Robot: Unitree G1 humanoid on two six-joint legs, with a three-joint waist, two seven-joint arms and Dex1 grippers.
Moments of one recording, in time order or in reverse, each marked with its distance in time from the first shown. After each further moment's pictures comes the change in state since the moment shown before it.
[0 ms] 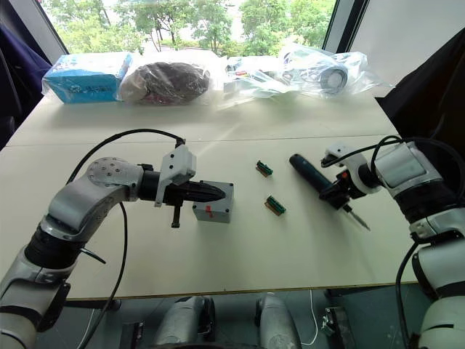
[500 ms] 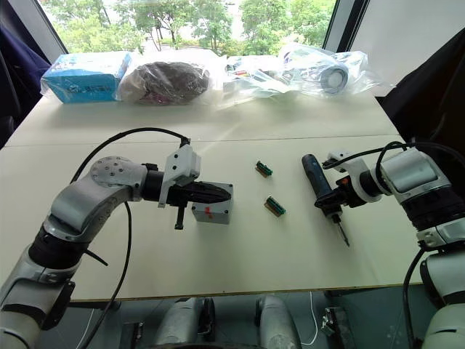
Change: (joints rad) left arm -0.004 -0.049 -0.024 -0.119 -0.014 0.037 0.017; right arm 0.178 -0.119 0.142 -0.229 0.113 0.260 0.068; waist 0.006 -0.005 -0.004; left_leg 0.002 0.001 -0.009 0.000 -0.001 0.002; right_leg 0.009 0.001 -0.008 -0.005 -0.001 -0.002
